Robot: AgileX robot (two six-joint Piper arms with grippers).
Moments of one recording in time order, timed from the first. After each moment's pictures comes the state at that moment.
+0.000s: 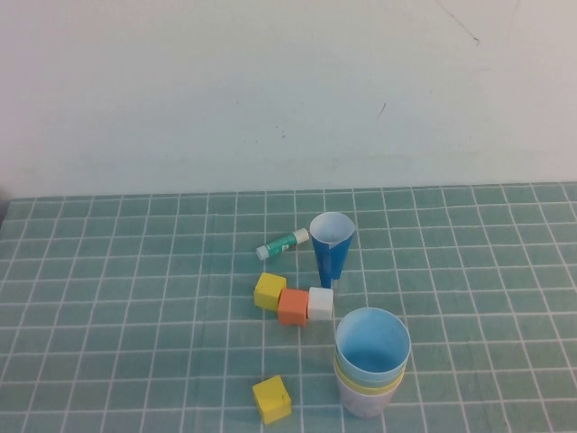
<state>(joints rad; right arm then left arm) 0.00 -0.01 0.03 -0.07 0.40 -0.10 0.14 -0.01 0.01 0.44 0.05 -0.48</state>
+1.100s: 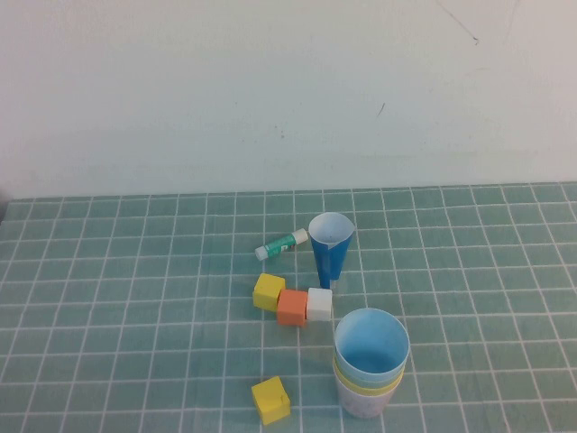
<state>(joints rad) 0.00 -0.01 0.03 -0.07 0.40 -0.10 0.13 -0.01 0.02 -0.02 0.35 -0.14</state>
